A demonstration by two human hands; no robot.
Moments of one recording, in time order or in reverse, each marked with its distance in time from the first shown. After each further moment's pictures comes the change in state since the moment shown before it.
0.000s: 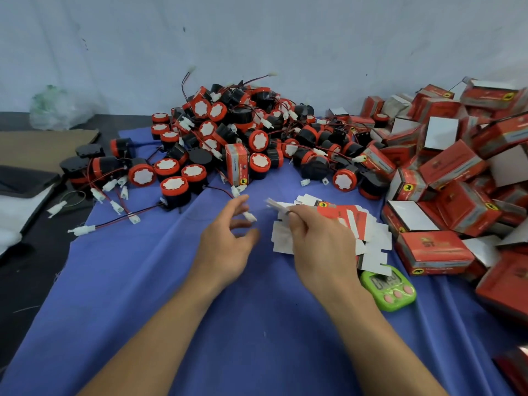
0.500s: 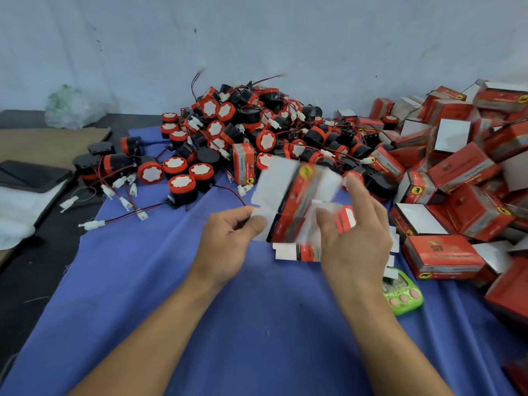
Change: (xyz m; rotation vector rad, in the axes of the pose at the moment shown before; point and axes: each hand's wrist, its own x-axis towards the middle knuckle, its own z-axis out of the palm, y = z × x) left_hand -0.007 0.012 -0.006 -0.263 -0.078 0.127; right_hand -0.004 0.011 -0.012 0.374 0.276 0.300
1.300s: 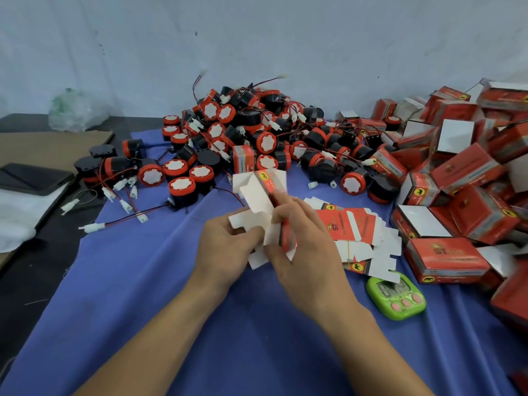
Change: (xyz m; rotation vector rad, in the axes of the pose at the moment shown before) left_hand -0.008 0.005 0.008 -0.022 0.129 -0.138; right_hand -0.021 -0.019 0.015 0.116 -0.455 -0.405
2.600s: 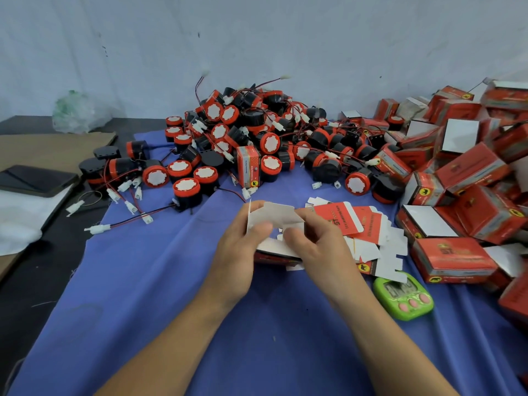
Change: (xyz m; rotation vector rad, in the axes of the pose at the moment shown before) left_hand -0.006 -0.004 0.004 -0.114 -0.140 0.075; right_hand 0.008 0.024 -0.002 0.422 -0.112 0.362
